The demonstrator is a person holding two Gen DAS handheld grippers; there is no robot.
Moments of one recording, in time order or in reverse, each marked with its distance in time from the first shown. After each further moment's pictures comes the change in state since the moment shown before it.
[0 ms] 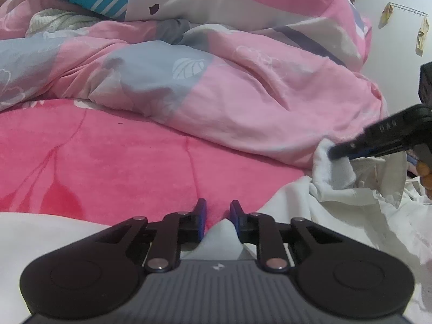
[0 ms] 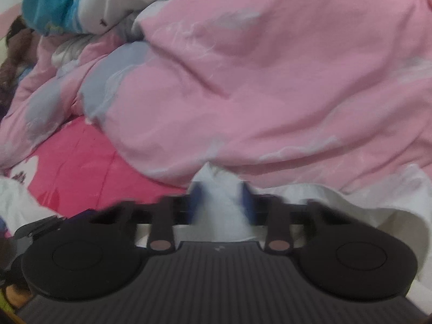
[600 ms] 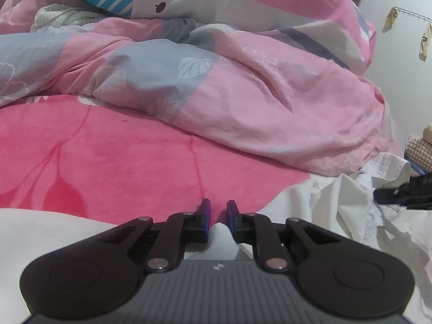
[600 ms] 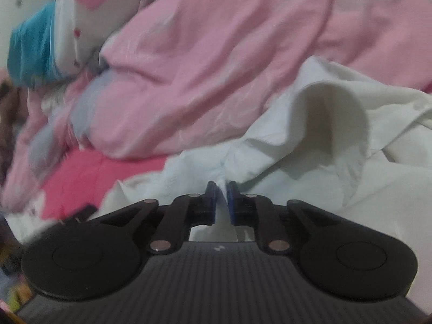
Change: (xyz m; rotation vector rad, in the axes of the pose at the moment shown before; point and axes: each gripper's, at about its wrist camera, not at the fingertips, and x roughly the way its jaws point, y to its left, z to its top) left arm -0.001 0.005 0.001 -0.025 0.005 -0.003; right arm -0.049 -0.056 -0.080 0.310 -0.154 0.006
